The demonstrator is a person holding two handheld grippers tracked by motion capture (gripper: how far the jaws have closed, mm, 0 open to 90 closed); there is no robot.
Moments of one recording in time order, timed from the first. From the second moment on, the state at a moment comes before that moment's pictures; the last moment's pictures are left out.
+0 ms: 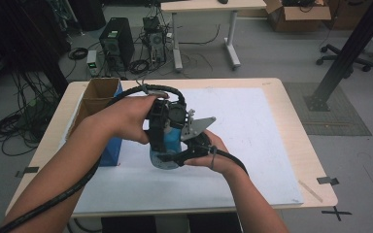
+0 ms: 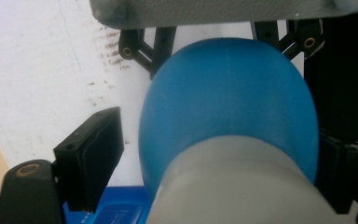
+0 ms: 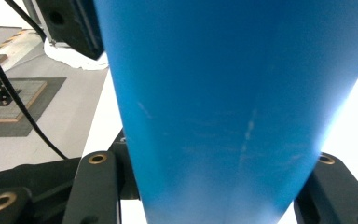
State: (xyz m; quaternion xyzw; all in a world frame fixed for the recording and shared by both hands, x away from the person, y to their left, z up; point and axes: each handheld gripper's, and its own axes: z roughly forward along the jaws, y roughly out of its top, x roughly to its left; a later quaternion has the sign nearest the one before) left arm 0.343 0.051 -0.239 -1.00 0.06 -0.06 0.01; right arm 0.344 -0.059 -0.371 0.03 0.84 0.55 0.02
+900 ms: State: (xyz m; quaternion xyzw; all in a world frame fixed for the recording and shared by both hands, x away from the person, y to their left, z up) left arm 0.342 0.049 -0.238 -1.00 0.05 -0.03 0.01; right arm 0.342 -0.060 -0.370 0.03 0.84 0.55 0.02
